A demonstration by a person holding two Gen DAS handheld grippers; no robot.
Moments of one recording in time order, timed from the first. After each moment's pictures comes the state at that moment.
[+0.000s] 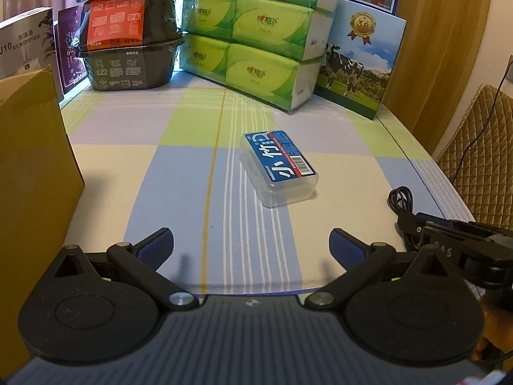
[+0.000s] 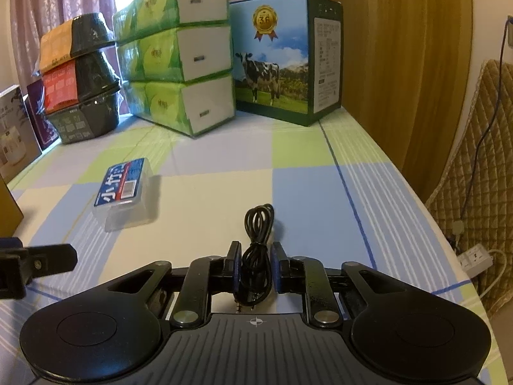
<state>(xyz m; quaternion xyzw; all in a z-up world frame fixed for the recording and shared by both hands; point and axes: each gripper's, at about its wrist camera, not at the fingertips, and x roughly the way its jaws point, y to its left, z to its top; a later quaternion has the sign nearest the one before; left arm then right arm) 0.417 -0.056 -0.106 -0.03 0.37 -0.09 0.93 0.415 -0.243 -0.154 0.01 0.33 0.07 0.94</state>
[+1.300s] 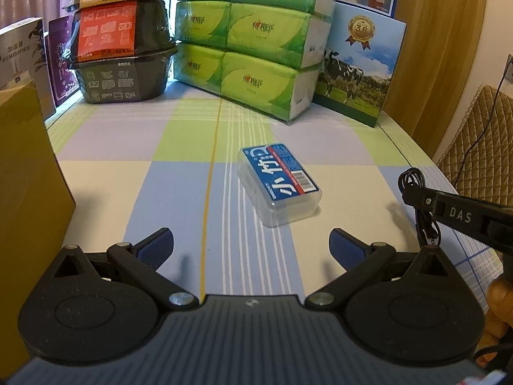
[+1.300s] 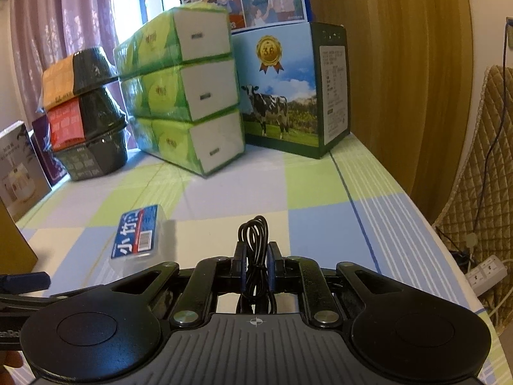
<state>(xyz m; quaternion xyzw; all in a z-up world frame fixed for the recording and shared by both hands) 0.434 -0.057 -0.108 -0.02 0.35 -0.09 0.93 0.432 -0.239 -0.129 0.05 0.29 0.08 0.95</state>
